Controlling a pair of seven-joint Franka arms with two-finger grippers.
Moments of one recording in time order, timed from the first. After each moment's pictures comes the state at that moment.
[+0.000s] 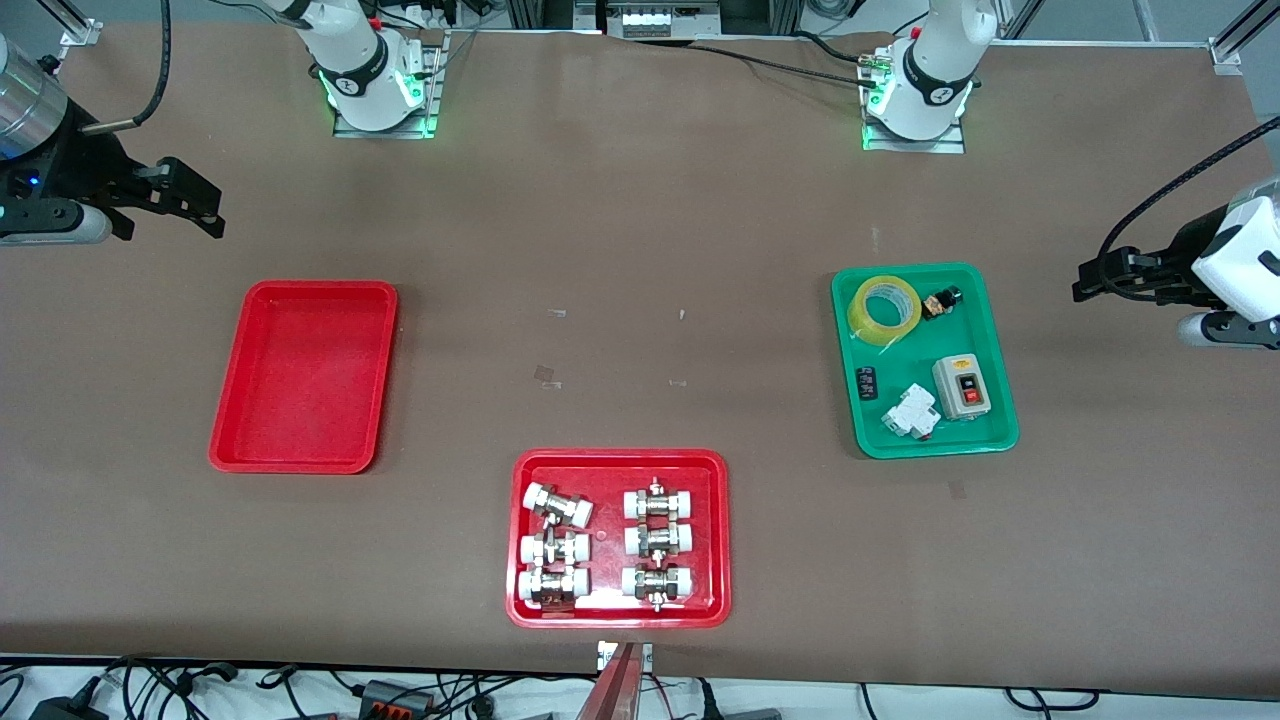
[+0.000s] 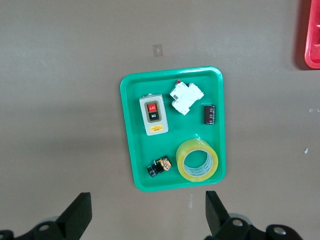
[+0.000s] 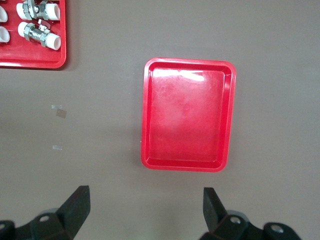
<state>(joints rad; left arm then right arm) 0.01 0.15 0.02 -1.51 -0.04 1.55 0.05 -0.03 -0.02 0.13 -1.59 -0.01 1.57 0.07</state>
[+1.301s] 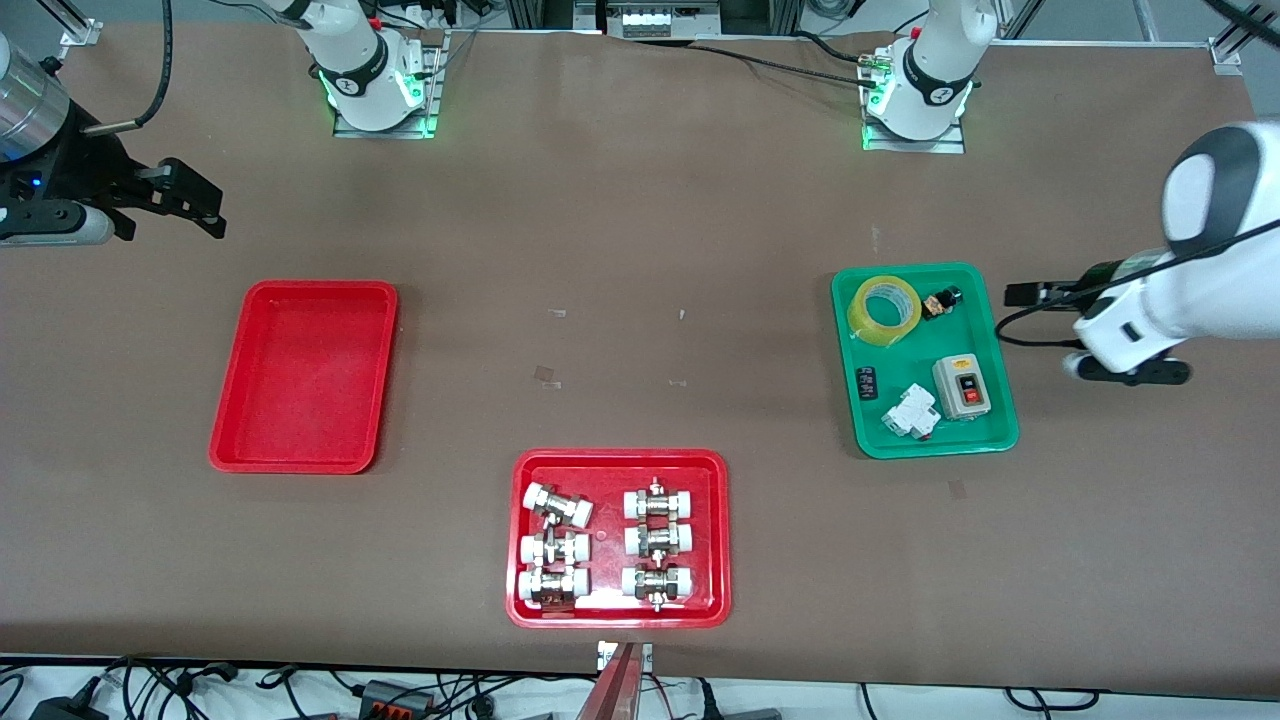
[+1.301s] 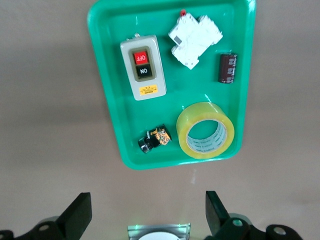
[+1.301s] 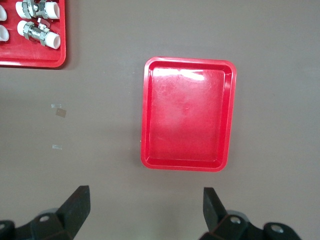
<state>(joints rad) 0.00 0.25 0.01 -1.75 -0.04 1.61 0.05 -0.03 -0.02 0.13 -1.59 -0.01 1.57 0.07</state>
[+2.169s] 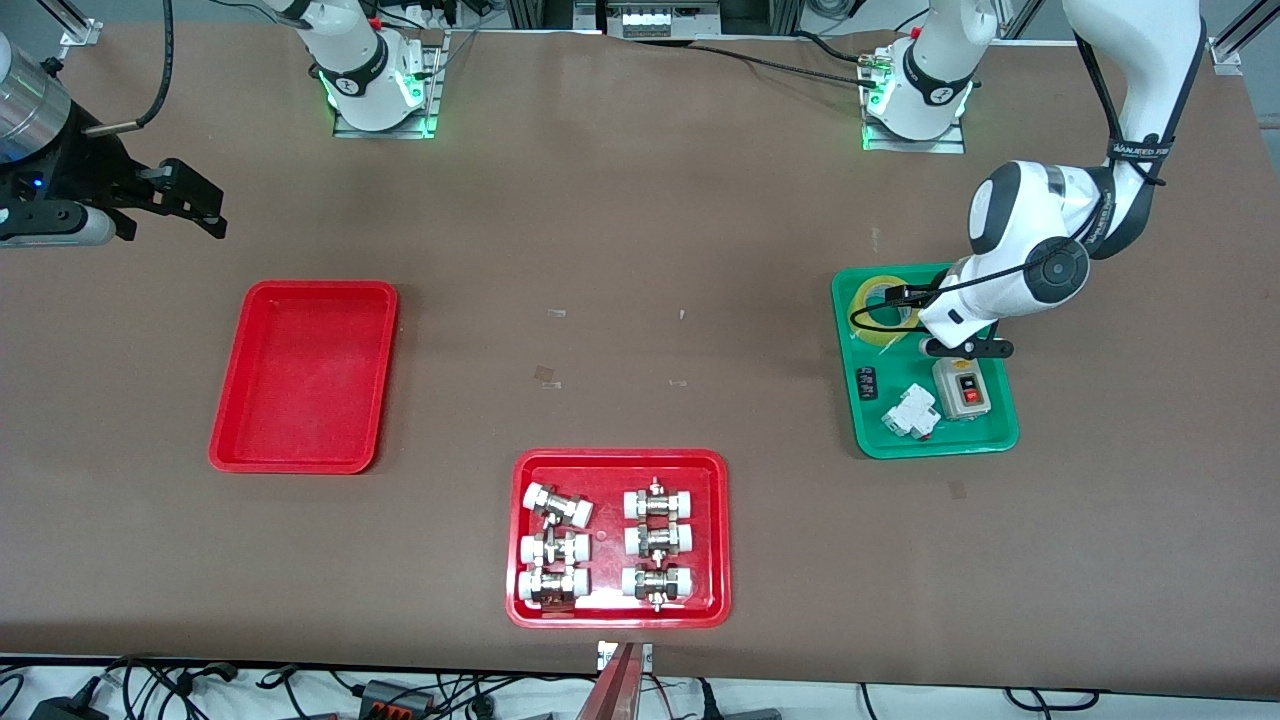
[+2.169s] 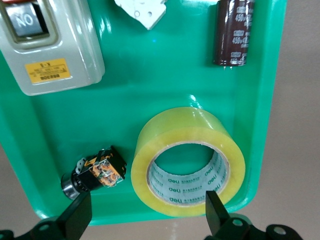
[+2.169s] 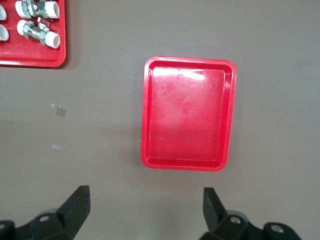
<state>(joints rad) -0.01 0.24 -0.12 -2.25 -0.05 2.18 -0.12 -0.02 -0.02 0.13 -1.59 -0.01 1.57 0.07</state>
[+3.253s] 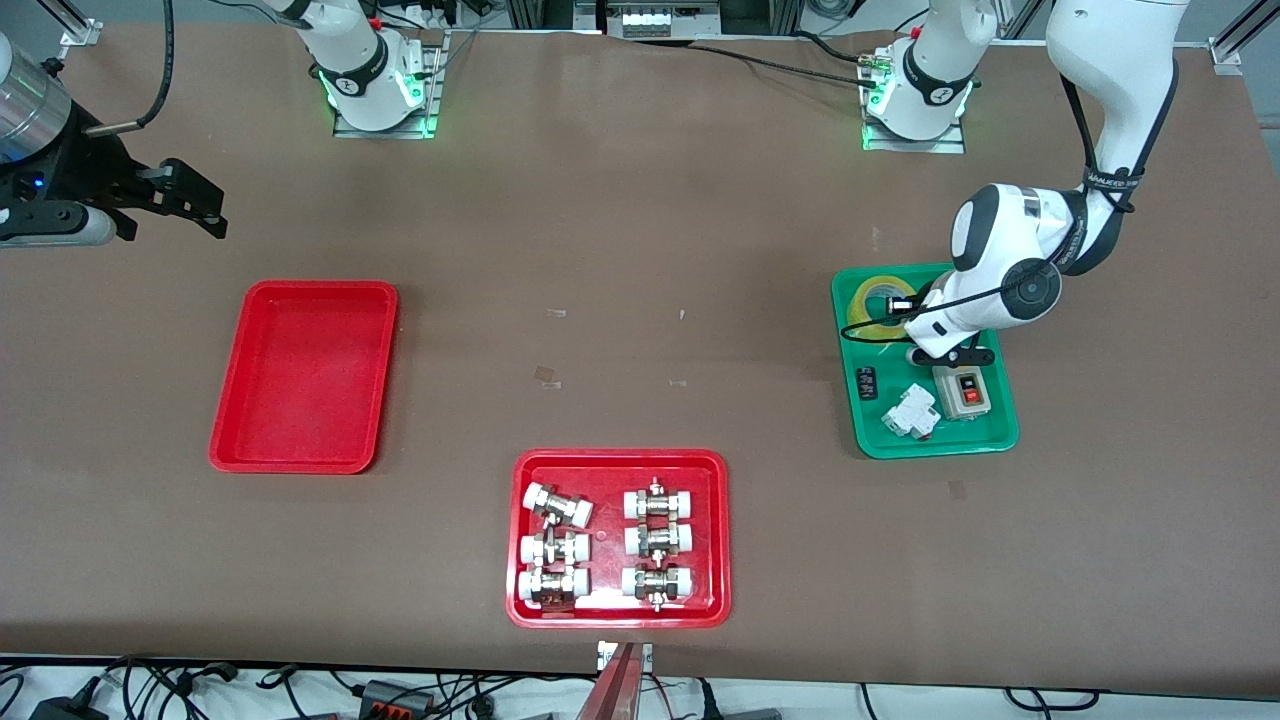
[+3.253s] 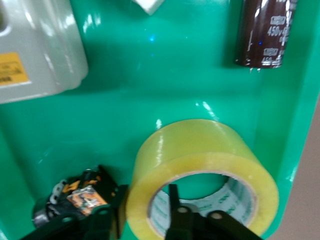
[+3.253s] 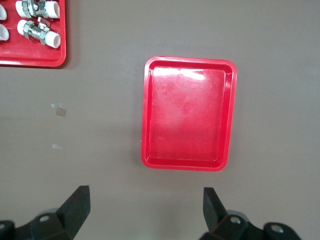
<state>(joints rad) -0.01 0.33 -0.12 -2.26 -0.04 2.26 -0.13 -0.02 -0.02 0.13 -1.59 -0.01 1.57 0.07</state>
